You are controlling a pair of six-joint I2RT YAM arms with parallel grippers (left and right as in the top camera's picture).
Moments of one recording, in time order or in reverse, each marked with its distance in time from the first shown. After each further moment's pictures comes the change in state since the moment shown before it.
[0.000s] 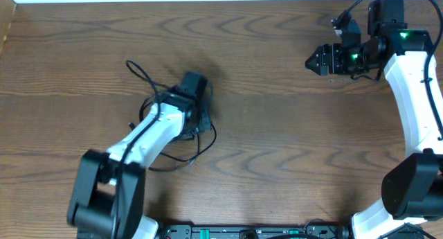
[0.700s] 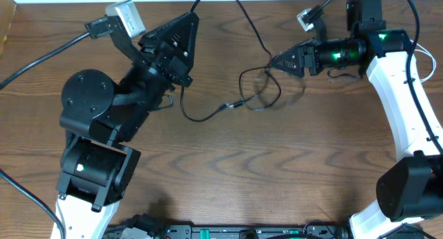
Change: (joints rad) left arm 0.000 -0.610 0.309 0.555 0.191 -0.191; right arm 0.102 -0.003 -0.001 0.129 -0.484 -0.136
